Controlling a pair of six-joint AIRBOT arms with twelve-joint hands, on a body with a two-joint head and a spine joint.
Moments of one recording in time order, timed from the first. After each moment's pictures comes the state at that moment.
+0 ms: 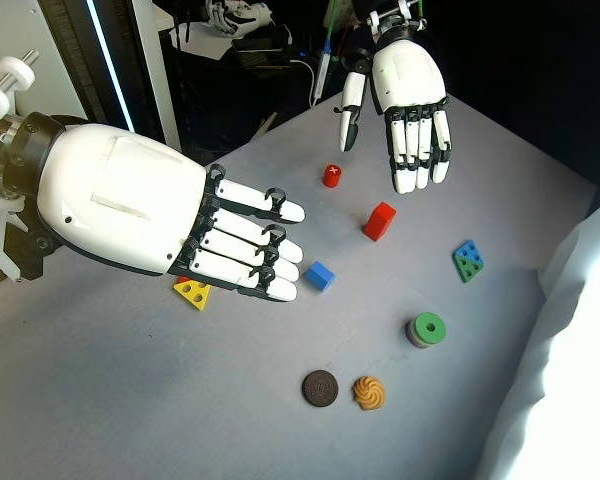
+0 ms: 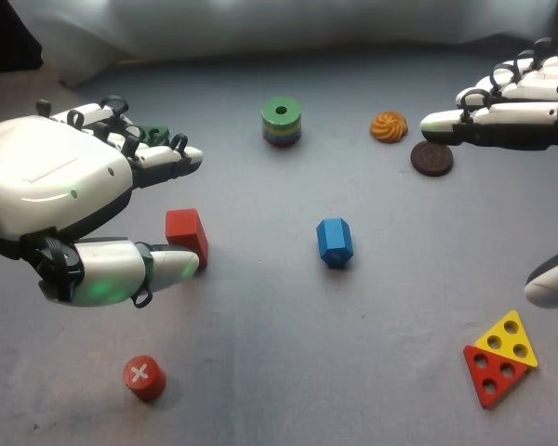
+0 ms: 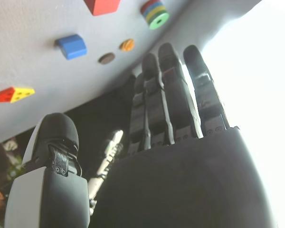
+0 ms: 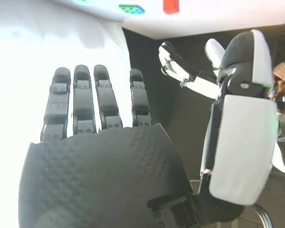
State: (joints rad) left arm 0.39 -0.68 0.70 -0.45 -0.49 1.44; right arm -0.09 -0.56 0.70 -0.70 0.11 -0.25
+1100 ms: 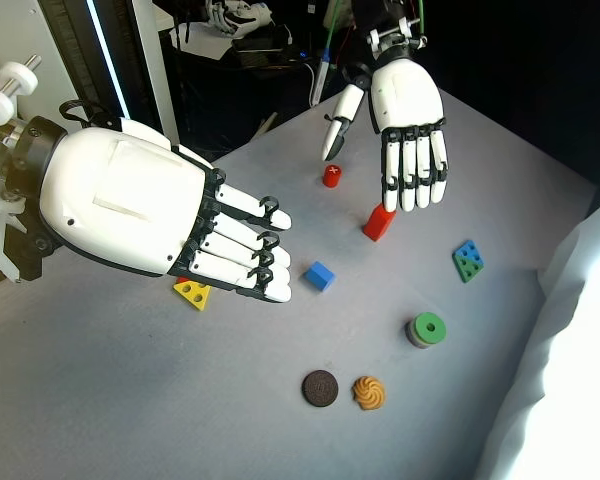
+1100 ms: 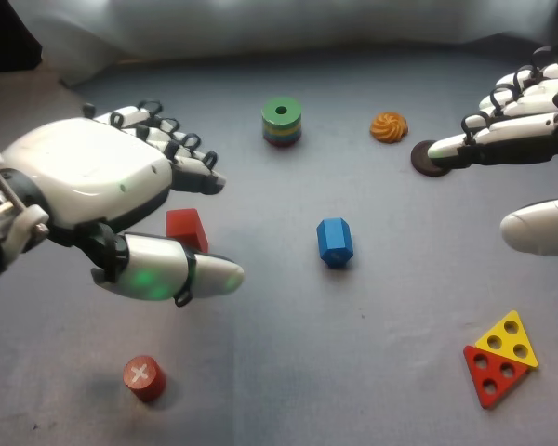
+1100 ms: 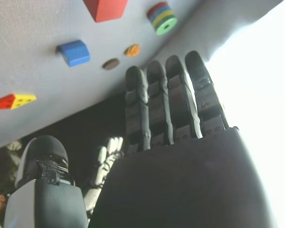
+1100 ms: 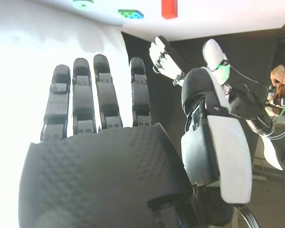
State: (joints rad) left arm 0.36 -0.82 0.81 -0.54 -0.44 1.54; right arm -0.10 -0.56 0.70 -0.70 0.10 -0.26
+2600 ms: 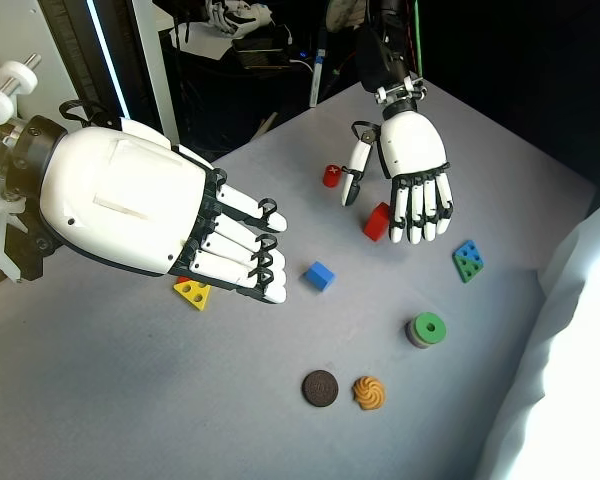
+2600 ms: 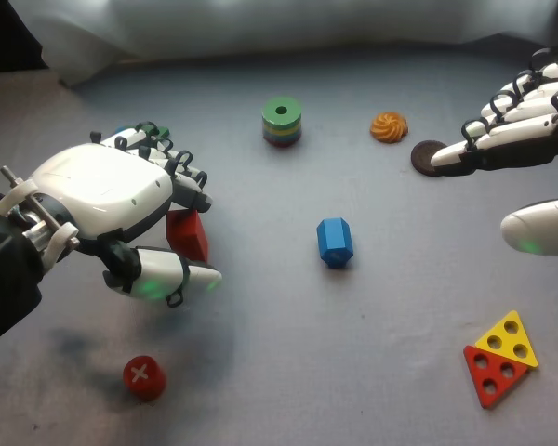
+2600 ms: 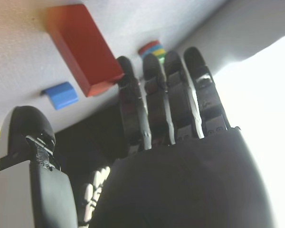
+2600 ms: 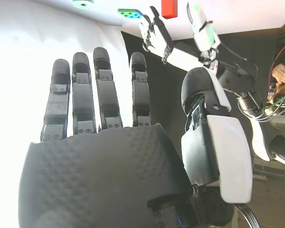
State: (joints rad) left arm 0.50 -1.01 1.02 -0.49 -0.60 1.42; right arm -0.10 -0.56 0.70 -0.70 0.11 -0.25
